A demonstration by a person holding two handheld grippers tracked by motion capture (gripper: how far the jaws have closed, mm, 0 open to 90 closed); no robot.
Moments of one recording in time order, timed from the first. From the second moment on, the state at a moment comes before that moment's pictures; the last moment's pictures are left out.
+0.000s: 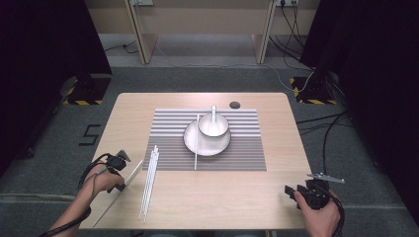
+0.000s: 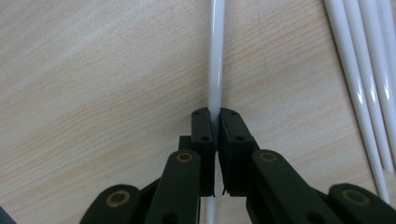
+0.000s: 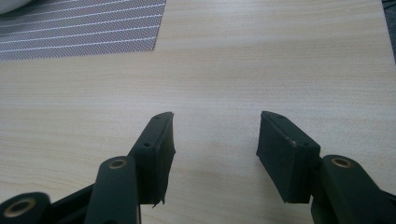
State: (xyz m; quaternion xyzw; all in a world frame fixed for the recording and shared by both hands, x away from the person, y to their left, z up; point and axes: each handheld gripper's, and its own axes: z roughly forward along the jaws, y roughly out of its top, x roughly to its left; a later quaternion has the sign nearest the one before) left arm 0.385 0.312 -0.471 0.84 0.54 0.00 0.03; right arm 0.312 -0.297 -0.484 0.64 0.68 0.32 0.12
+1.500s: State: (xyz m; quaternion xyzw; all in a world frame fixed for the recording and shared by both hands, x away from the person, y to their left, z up) left arm 0.400 0.296 -0.438 0.84 0.53 0.01 0.06; right arm 0.312 -0.297 -0.484 0.64 0.68 0.32 0.12
